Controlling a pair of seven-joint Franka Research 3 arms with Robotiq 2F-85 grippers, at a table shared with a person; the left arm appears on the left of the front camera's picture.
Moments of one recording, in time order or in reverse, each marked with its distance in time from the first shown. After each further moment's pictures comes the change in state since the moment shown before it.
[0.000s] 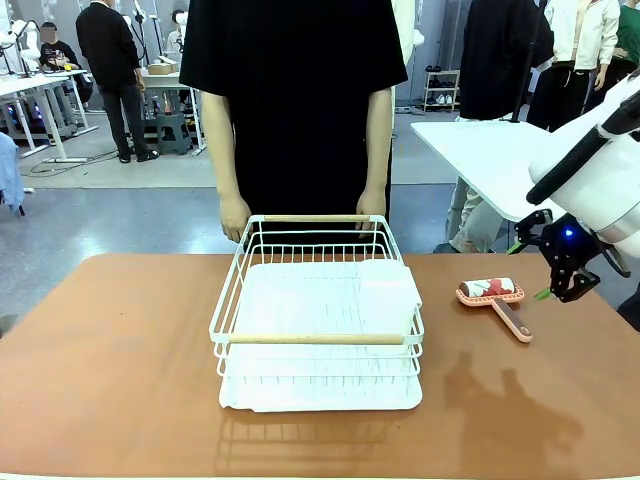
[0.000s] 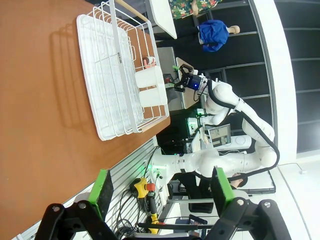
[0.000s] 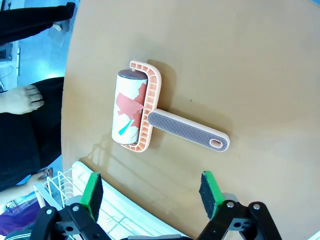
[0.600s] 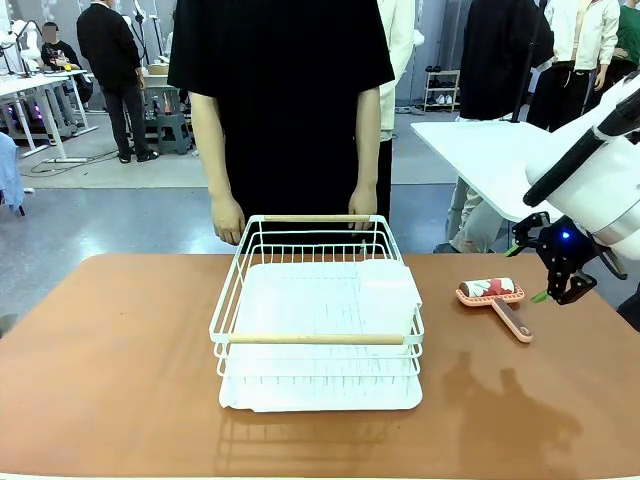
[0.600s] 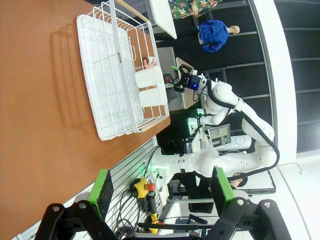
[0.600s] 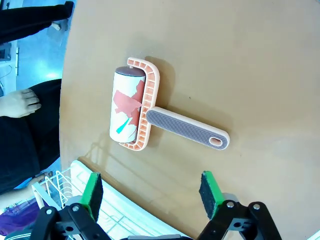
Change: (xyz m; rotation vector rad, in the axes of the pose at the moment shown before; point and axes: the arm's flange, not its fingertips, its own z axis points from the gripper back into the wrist) left arm 0.000 0.000 0.000 0.000 0.000 0.000; right arm -0.002 -0.001 -0.002 -0.003 0.004 -0.002
